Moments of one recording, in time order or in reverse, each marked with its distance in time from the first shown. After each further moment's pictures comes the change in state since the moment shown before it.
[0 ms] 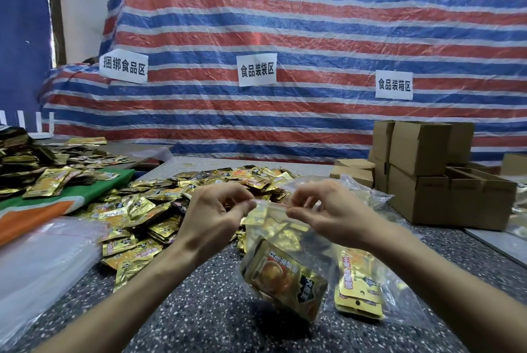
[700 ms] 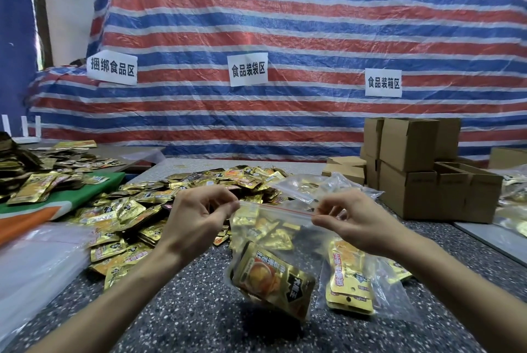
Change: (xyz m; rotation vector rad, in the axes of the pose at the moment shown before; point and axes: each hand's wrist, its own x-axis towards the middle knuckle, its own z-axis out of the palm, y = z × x) left_hand 0.001 -0.006 -0.001 0.018 0.016 -0.002; right_hand -0.032 0.050 -0.011 -0.014 0.009 0.121
